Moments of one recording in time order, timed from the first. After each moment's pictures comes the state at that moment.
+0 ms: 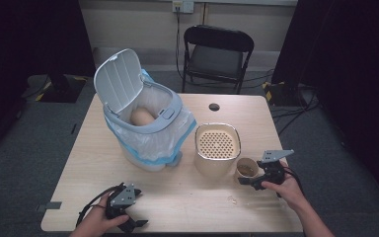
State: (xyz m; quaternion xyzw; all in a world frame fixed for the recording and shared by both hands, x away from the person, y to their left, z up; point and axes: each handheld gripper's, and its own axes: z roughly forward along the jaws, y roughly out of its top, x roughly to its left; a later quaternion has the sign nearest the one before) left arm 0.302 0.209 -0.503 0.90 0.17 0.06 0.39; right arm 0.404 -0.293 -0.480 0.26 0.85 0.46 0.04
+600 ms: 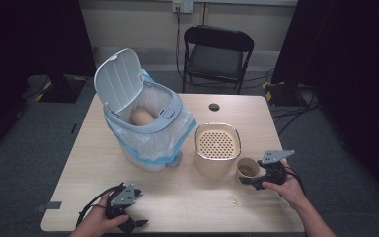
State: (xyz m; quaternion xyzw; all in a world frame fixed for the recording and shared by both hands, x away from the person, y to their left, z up) left arm 0.302 0.209 -0.503 0.91 0.17 0.06 0.39; right arm 0.401 -0.293 -0.474 0.24 0.86 0.45 0.07
